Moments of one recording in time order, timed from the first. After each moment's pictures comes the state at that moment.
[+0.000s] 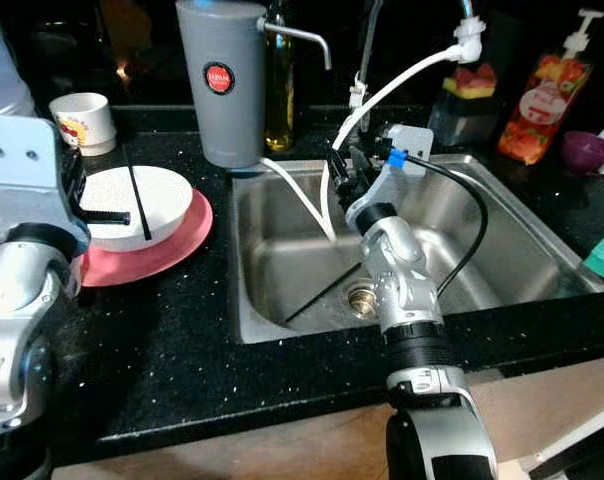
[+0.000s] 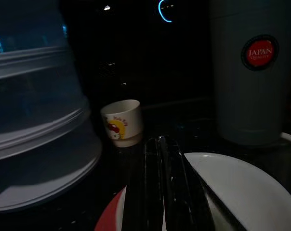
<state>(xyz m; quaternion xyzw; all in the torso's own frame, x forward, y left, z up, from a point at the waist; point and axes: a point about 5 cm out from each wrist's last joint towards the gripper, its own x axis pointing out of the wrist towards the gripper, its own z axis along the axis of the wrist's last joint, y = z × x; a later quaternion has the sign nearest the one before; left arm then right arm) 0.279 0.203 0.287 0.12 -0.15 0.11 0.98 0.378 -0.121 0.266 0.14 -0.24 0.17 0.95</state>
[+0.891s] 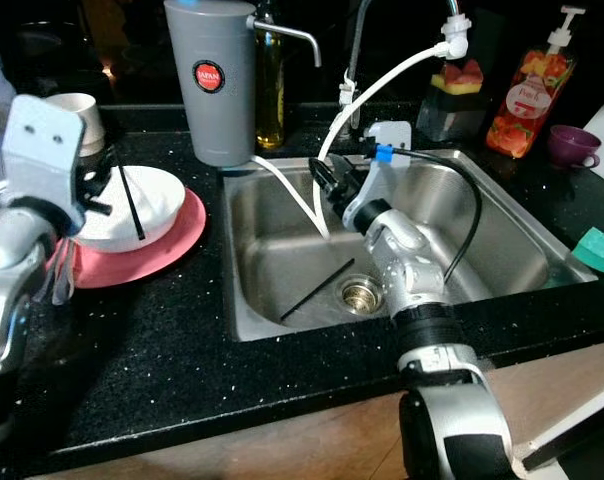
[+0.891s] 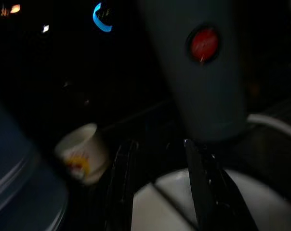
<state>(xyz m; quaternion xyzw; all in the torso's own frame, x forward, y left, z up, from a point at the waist) 0.315 0.214 0.305 0.21 -0.13 -0.01 0.97 0.391 -0.122 0.265 0.10 -0.19 0.24 0.95</state>
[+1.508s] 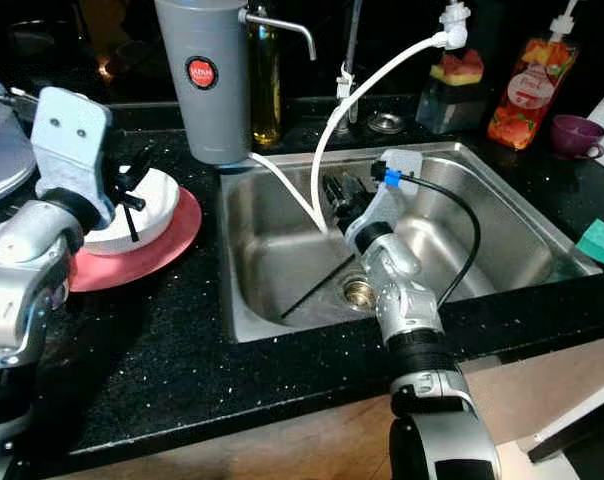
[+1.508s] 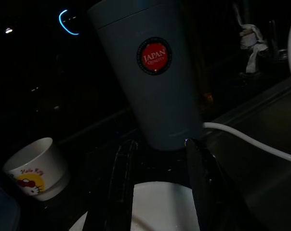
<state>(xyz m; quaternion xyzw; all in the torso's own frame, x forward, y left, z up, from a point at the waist) 0.318 0.195 0.298 0.19 -0.13 -0.07 0.97 0.382 -0.125 0.241 0.15 -0.19 0.19 0.95</state>
